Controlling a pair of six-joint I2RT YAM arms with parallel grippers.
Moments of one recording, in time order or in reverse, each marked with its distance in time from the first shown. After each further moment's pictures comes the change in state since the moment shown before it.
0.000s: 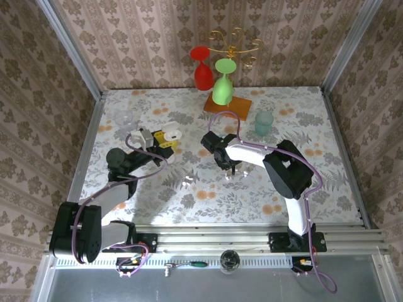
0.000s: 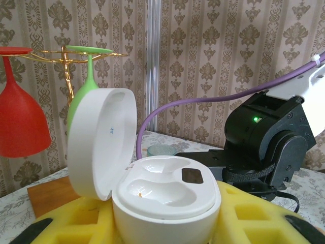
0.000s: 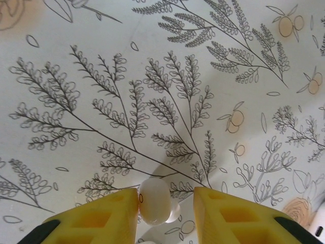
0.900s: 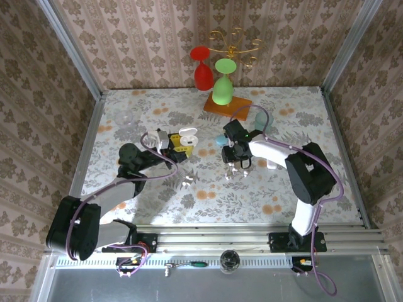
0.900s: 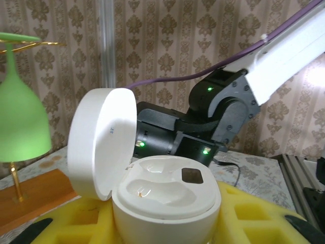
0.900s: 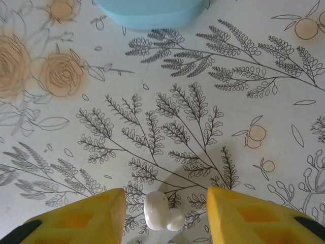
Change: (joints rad) left arm -0.167 0.028 0.066 -0.103 -0.001 0.045; right arm -0.165 -0.171 -0.161 0.235 -0.402 0.052
